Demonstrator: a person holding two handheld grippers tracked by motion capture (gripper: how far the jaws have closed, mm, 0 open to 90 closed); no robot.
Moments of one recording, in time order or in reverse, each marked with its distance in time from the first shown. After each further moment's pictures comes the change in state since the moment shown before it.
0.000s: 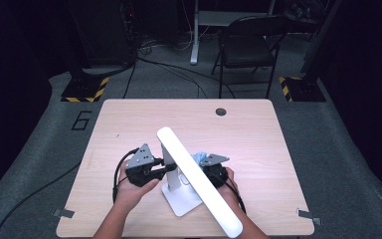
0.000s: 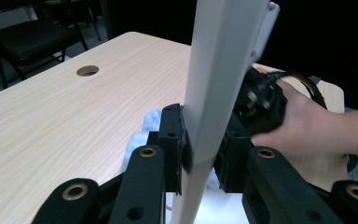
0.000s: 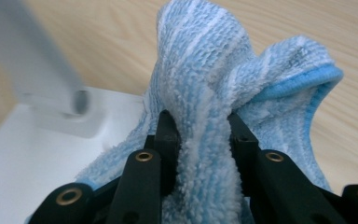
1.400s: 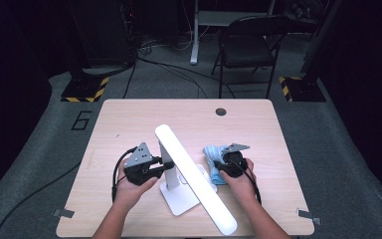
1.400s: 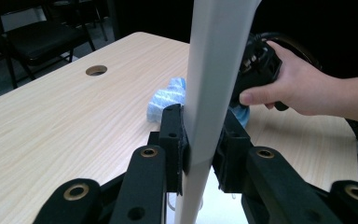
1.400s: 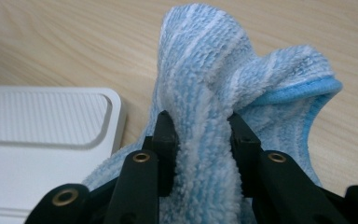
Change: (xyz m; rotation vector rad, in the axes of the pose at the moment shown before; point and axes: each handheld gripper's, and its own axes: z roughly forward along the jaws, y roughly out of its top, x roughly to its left) left arm 0.004 -0.001 -0.002 -0.002 0.019 -0.002; right arm -0.061 -0.002 -0.024 0.067 -0.119 0.136
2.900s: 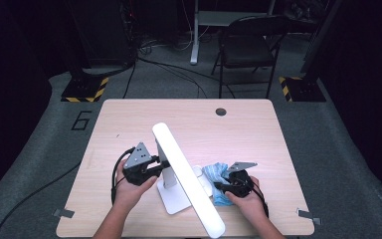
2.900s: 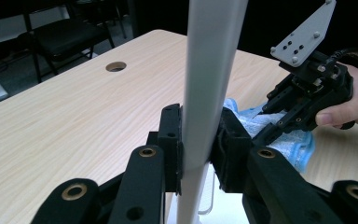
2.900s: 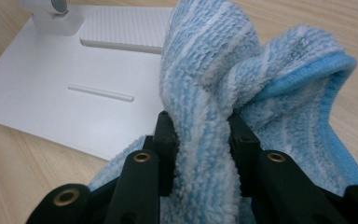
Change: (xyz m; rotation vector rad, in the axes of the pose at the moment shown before) left arm -0.001 -0.001 -0.002 0.001 0.089 -0.010; right arm 0.015 -0.050 -0.025 0.043 0.210 -0.018
